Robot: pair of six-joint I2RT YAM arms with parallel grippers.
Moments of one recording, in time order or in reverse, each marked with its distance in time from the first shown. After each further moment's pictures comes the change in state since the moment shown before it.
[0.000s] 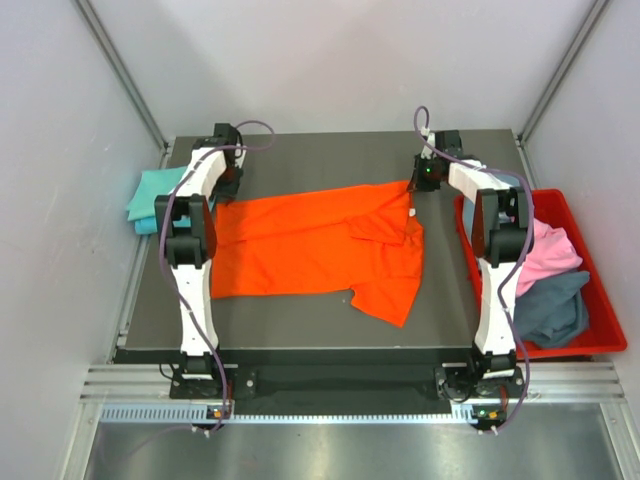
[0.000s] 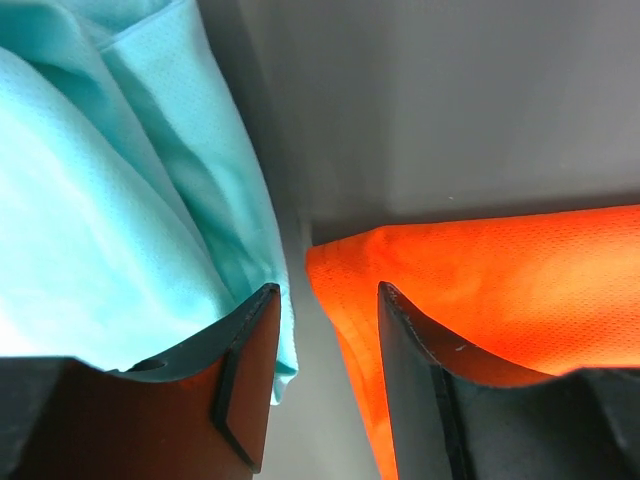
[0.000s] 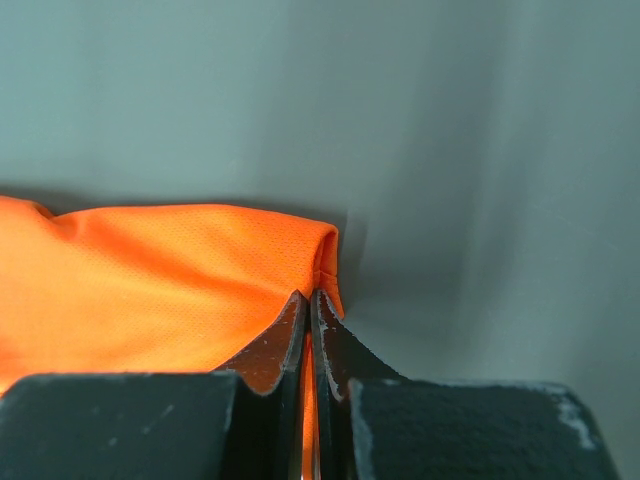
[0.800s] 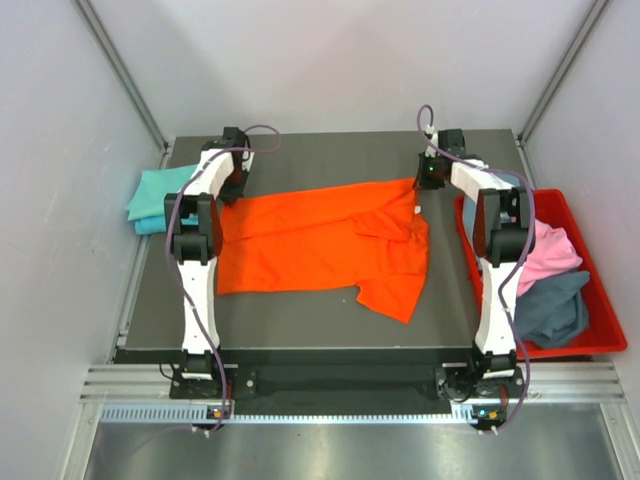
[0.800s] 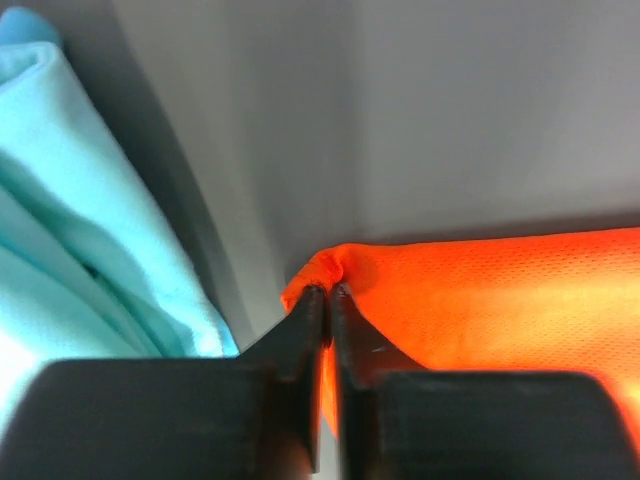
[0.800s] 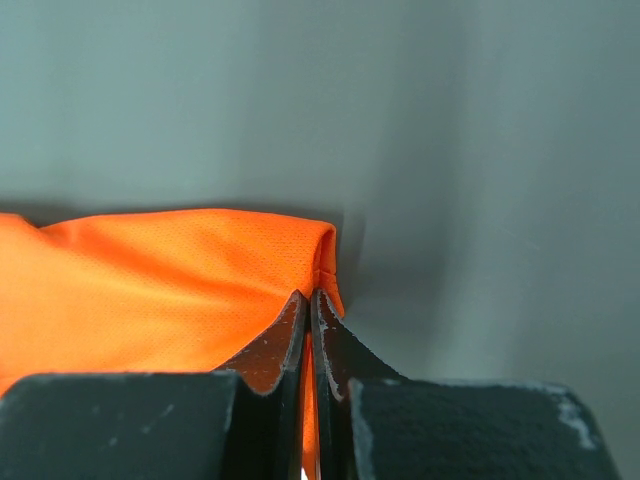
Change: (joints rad) left arm -0.023 0.085 0.064 -0.021 0.048 -0.024; right arm -0.013 0.000 0.003 0.015 0.061 -0.003
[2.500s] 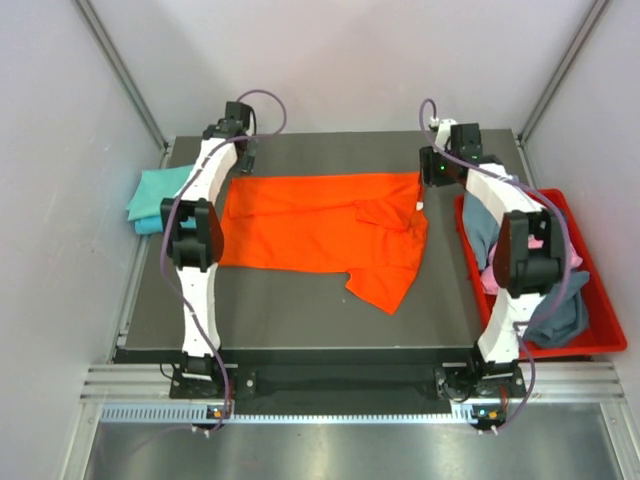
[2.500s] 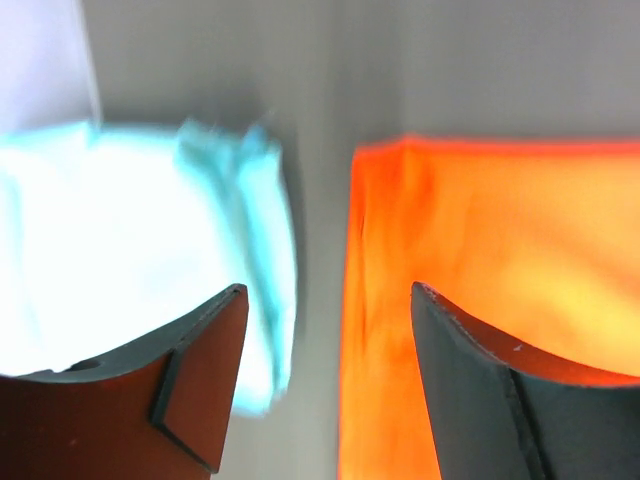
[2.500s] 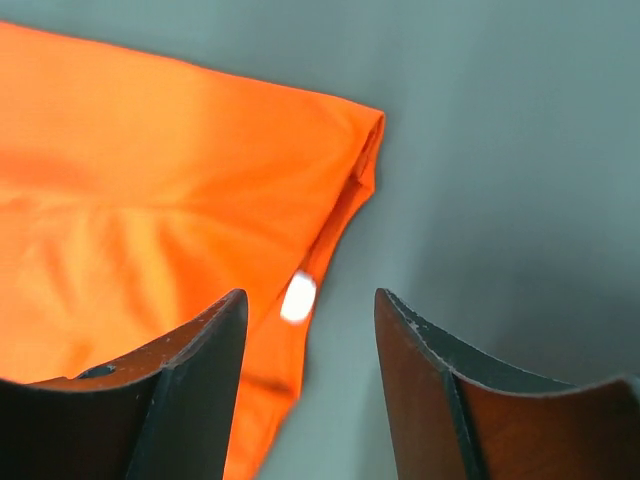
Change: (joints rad) left arm -0.066 -0.080 0.100 0.131 -0.157 -0.072; right arm 0.025 -0.328 -0.225 -0.003 0.085 -0.193
